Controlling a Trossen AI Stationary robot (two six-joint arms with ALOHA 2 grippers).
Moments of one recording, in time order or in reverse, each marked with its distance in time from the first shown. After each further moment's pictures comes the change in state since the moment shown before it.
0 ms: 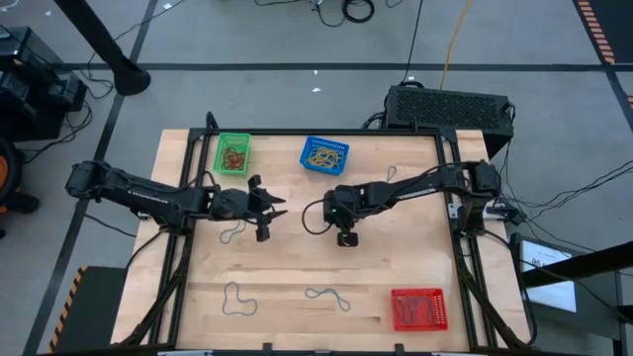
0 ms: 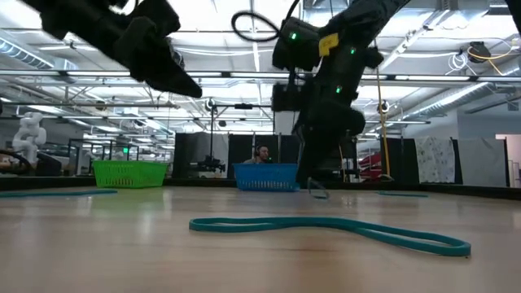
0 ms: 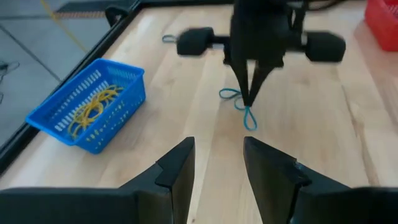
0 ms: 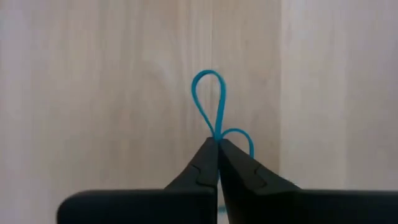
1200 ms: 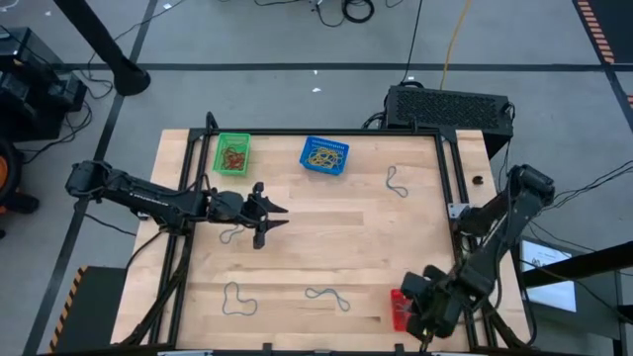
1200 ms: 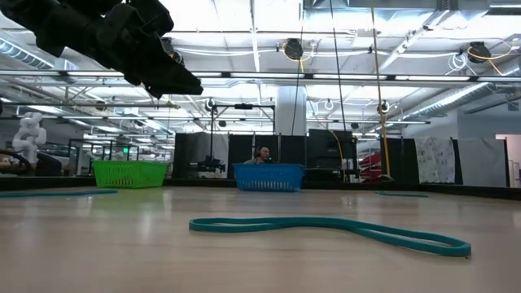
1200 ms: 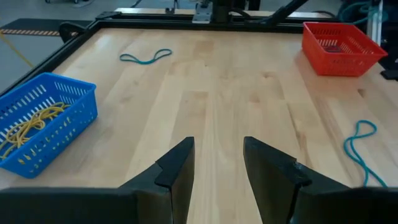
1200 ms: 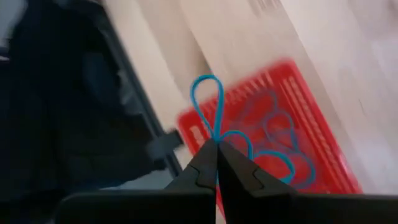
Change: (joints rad) left arm -0.012 0.000 -0.125 0.259 0.145 -0.027; right arm 0.916 -0.393 0.002 -0.389 0.100 1.454
